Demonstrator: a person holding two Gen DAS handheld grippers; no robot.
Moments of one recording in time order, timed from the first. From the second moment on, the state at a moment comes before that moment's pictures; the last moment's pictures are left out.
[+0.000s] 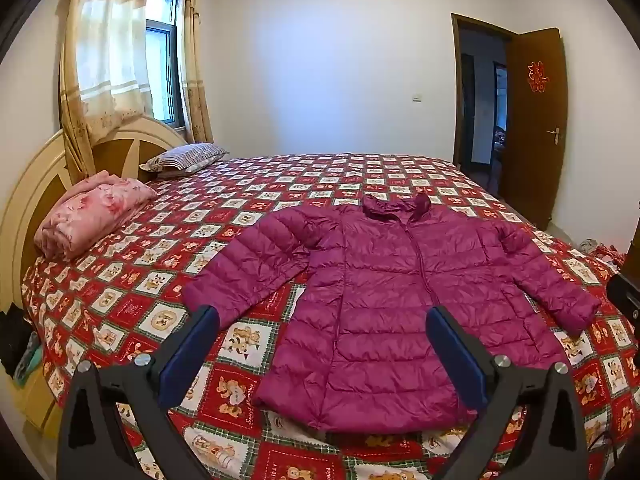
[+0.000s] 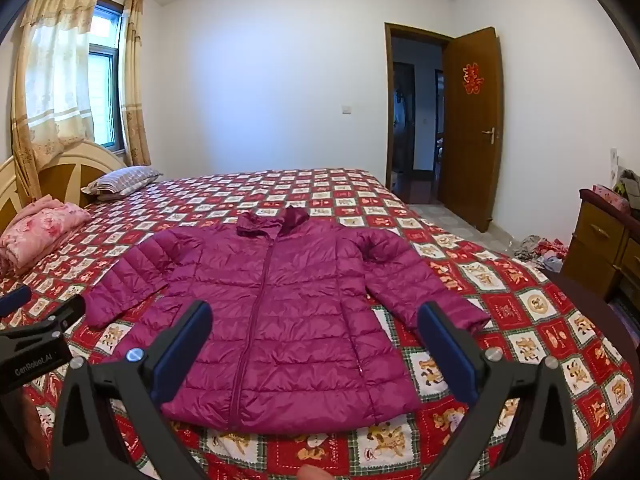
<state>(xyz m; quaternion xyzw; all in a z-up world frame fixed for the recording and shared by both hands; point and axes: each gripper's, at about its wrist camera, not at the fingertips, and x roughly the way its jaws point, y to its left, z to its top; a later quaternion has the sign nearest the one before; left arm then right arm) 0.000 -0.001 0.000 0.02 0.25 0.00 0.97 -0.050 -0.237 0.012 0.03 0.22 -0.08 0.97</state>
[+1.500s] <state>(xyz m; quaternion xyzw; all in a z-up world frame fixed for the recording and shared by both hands) 0.004 0.008 0.000 0.02 0.25 0.00 0.97 -0.046 -0.231 0.005 0.03 0.24 -0.07 0.97</state>
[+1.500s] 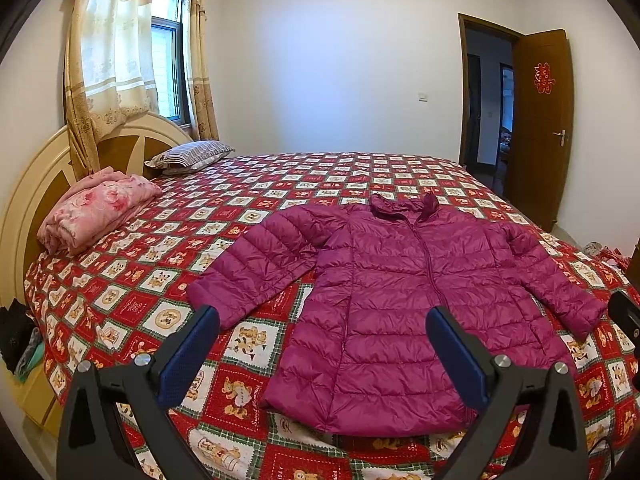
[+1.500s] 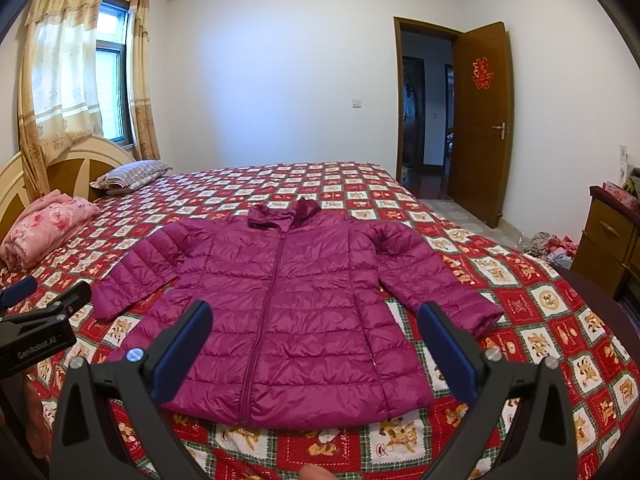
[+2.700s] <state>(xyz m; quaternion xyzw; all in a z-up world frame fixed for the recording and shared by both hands) 0.005 0.012 -0.001 0.02 0.25 0.01 0.97 -0.046 -0.228 0.002 0.03 0.24 -0.06 0.97</state>
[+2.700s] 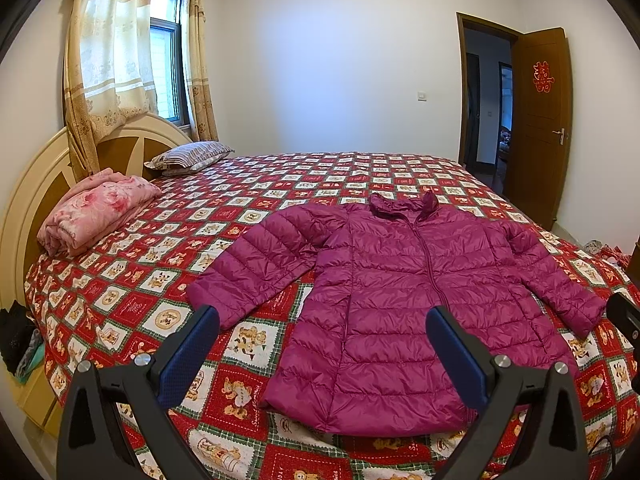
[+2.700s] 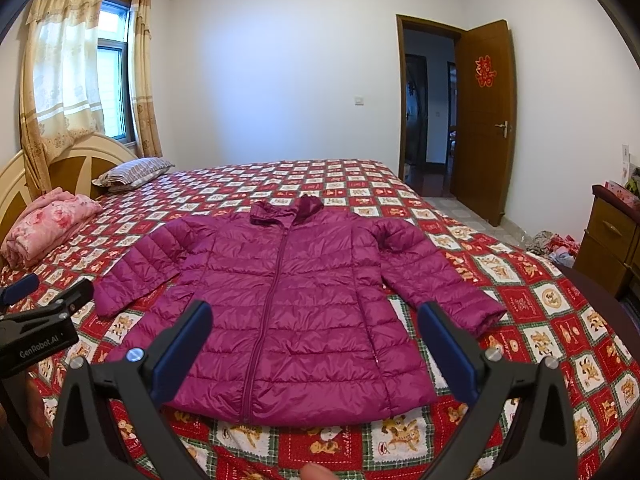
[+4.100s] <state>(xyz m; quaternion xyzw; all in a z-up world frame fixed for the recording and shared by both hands) 0.136 -0.043 -0.086 0.07 0.31 0.01 0.95 0.053 -0.324 -0.076 0.04 0.32 -0.17 0.93</state>
